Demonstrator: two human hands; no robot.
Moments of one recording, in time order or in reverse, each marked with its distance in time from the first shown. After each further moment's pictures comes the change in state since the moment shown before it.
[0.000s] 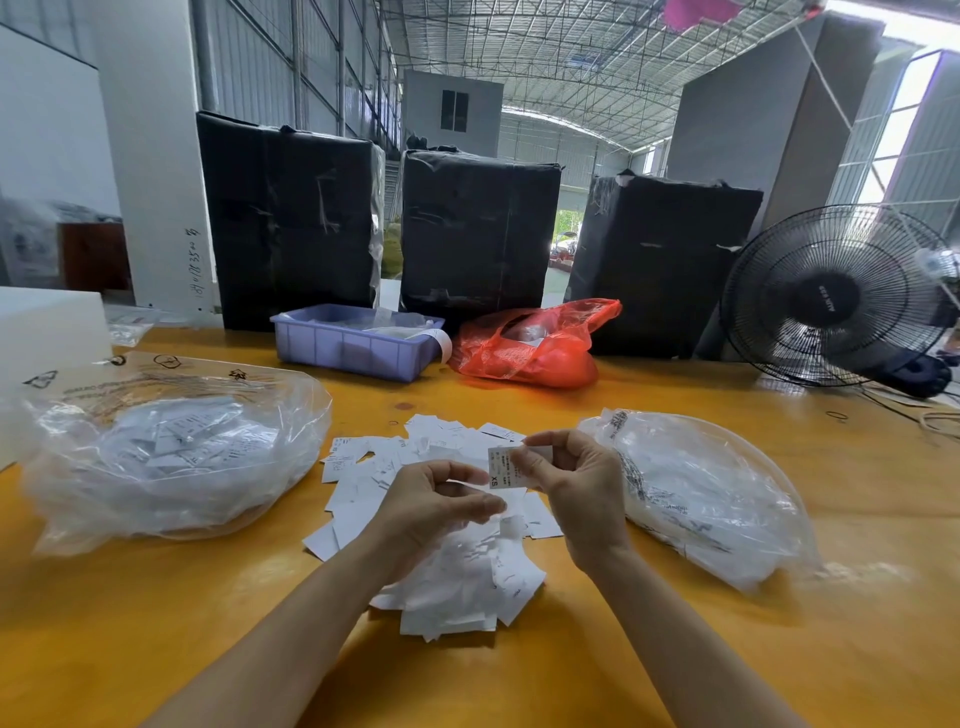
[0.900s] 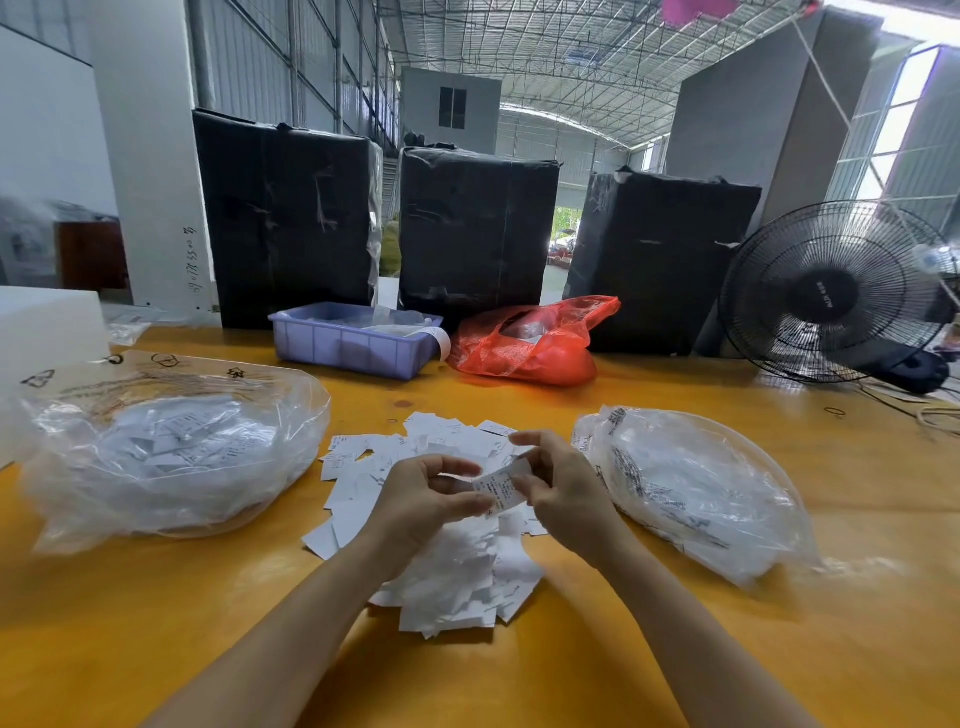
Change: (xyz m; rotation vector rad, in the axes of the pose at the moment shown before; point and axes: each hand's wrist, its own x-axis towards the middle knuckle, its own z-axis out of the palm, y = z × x) left_hand 0.005 -0.005 -0.002 0.078 0.079 0.064; right_hand 0.002 -0.001 -0.007 -0.478 -0.323 -0.006
